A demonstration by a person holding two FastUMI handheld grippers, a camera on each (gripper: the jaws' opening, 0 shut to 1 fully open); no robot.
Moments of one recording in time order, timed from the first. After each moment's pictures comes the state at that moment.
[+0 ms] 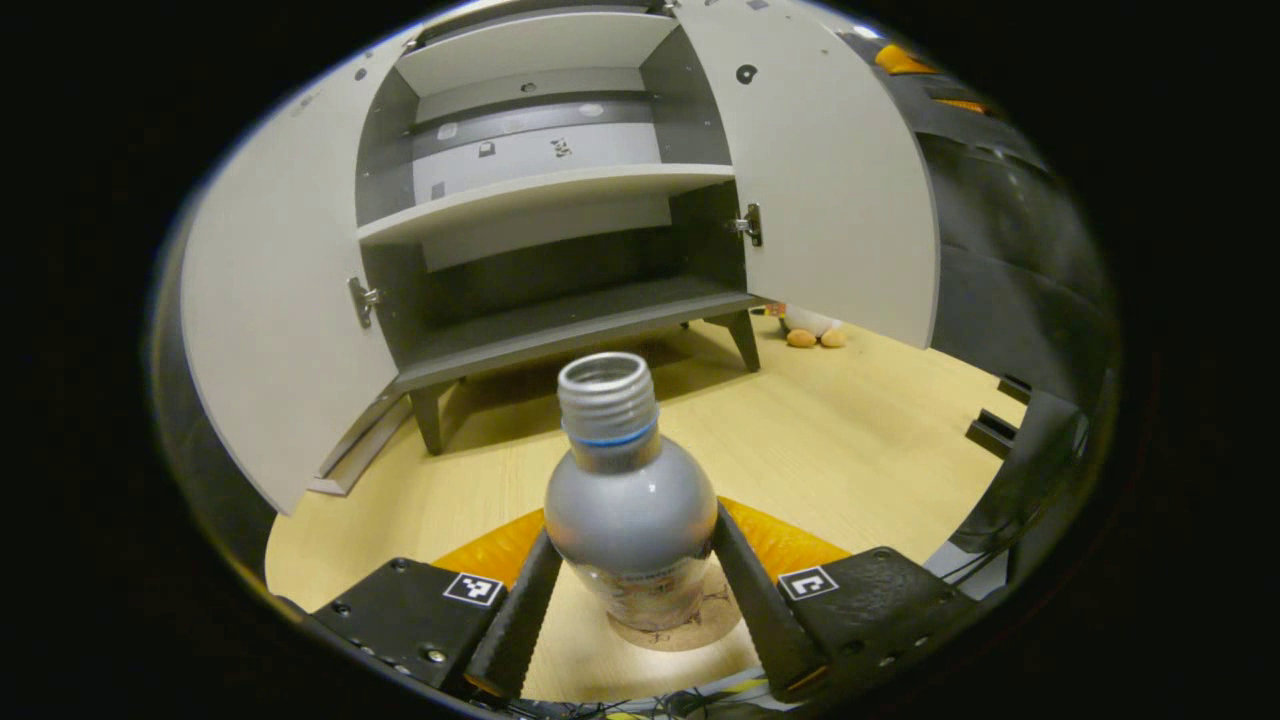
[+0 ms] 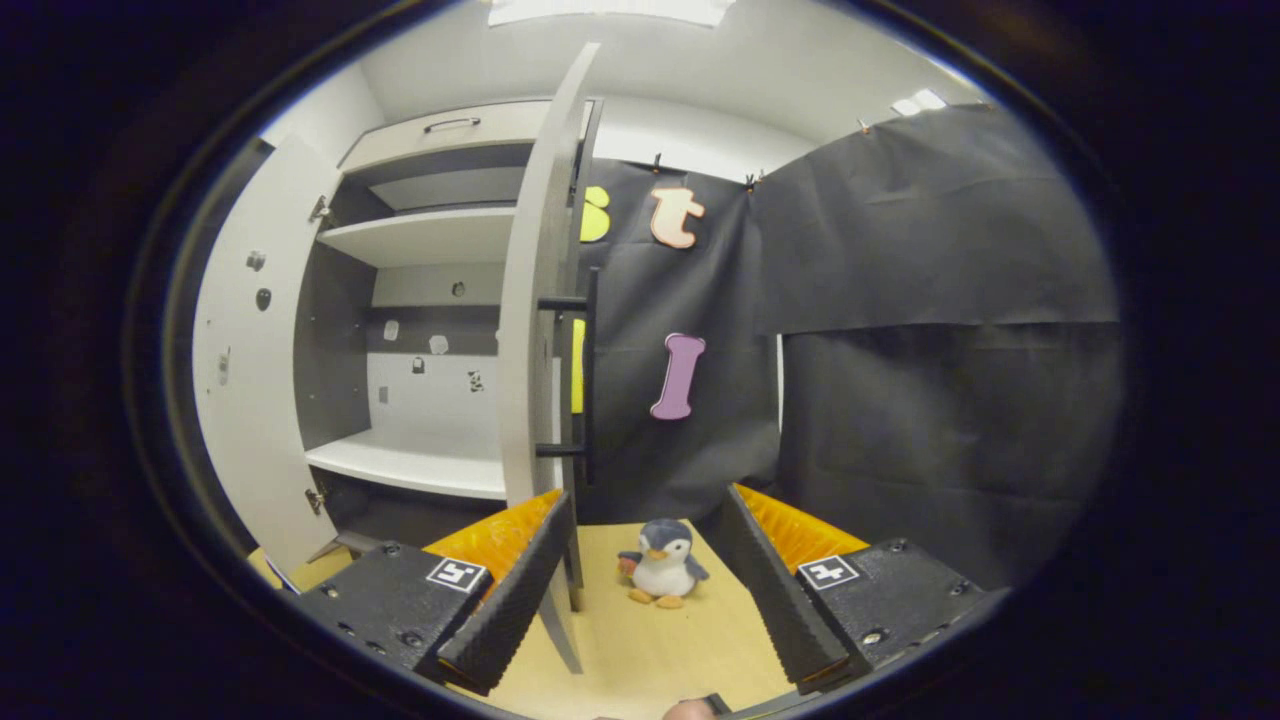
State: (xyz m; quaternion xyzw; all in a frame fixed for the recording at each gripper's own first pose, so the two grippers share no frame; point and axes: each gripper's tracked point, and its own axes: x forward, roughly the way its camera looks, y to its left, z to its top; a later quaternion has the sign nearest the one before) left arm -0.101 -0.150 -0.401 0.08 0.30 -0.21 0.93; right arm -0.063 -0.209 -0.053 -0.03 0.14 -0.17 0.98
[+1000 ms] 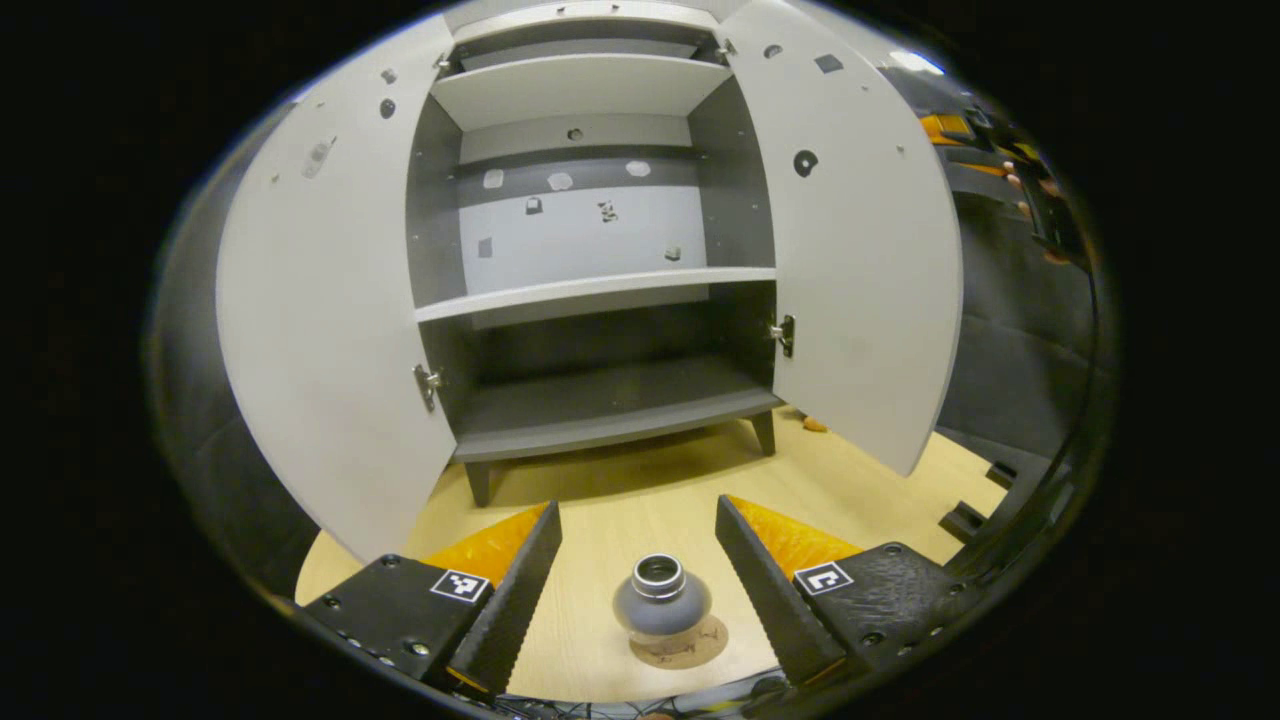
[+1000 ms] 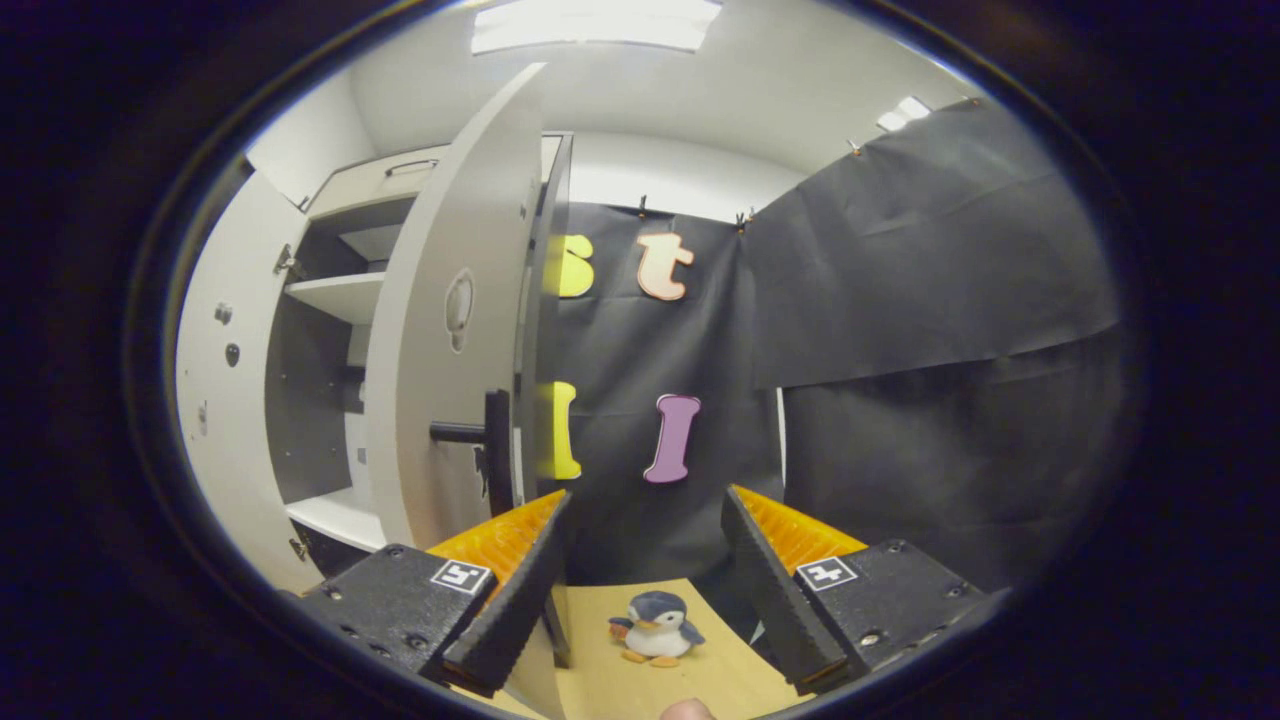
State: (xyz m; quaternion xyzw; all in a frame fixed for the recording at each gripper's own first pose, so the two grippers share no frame) left arm -0.069 -0.136 -0.284 0.04 0.25 -0.16 0.95; right arm 0.010 -0.251 -0.008 -0.02 0.07 -0.16 0.98
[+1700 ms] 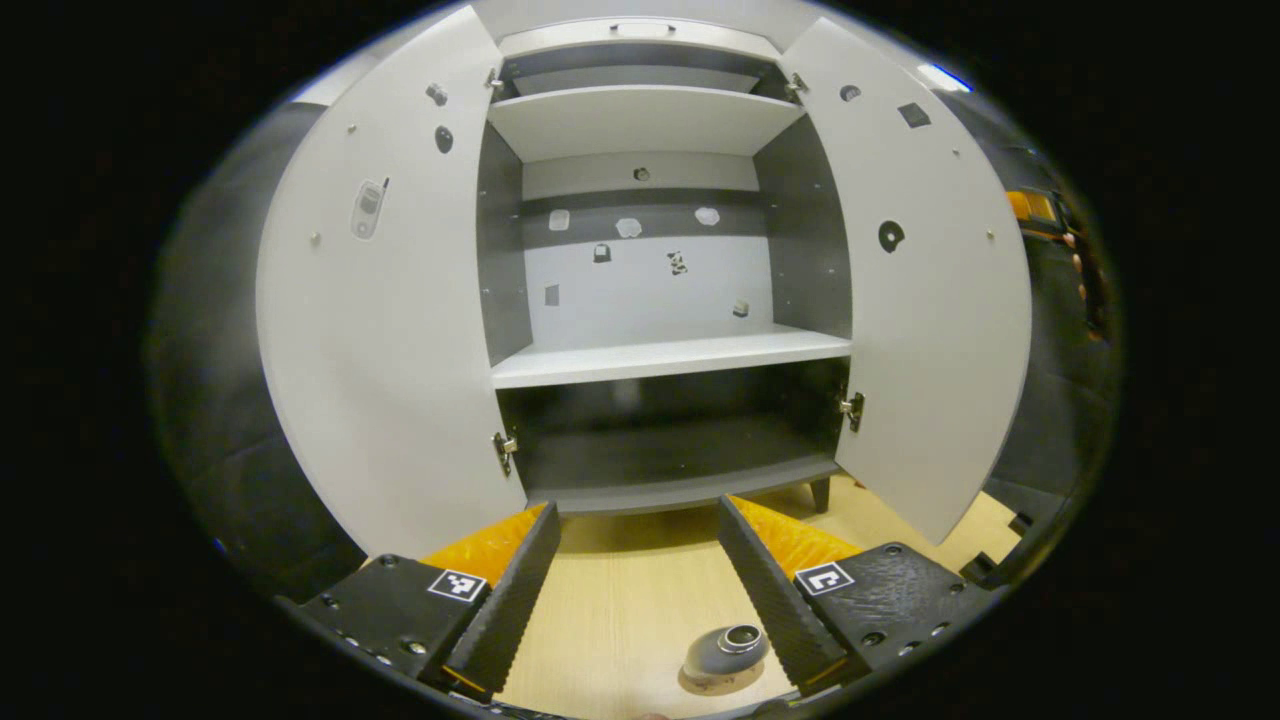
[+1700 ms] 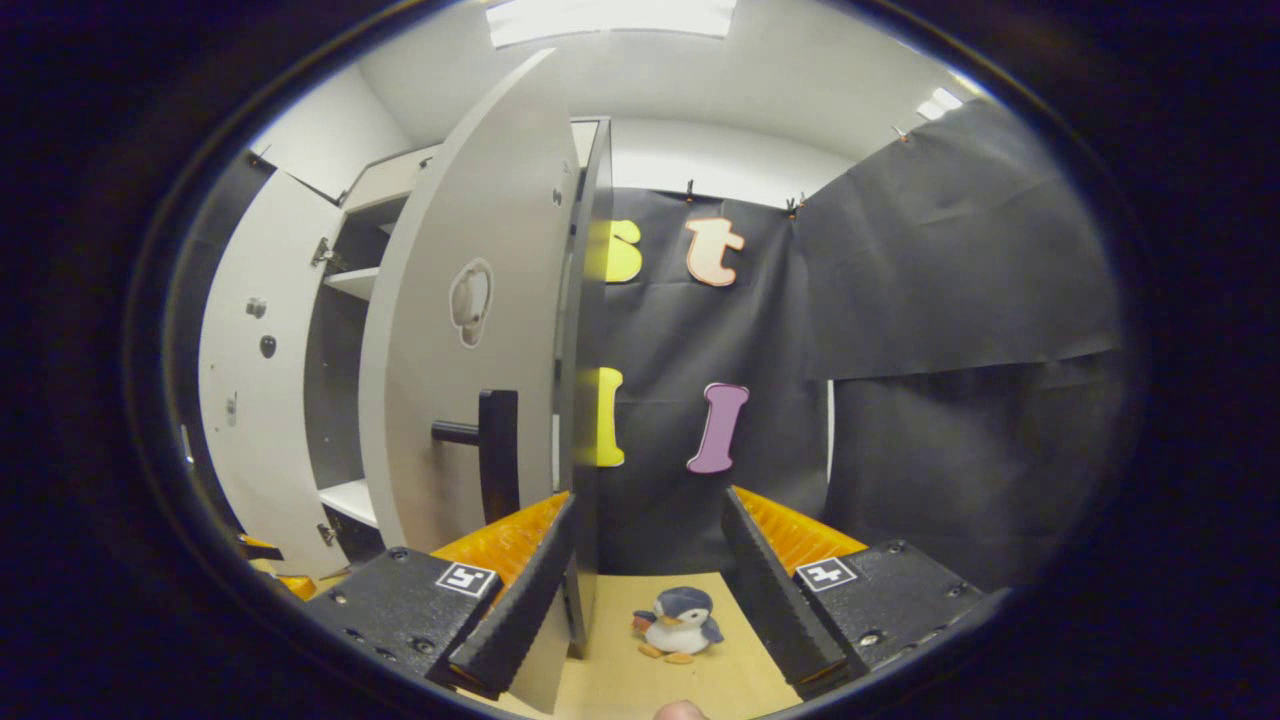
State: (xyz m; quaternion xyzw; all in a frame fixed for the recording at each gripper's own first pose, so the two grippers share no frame) left arm -0.018 -0.092 -0.223 0.02 0.22 -0.10 0.97; right arm 0.023 -0.226 -0.012 -0.02 0.10 -0.06 0.99
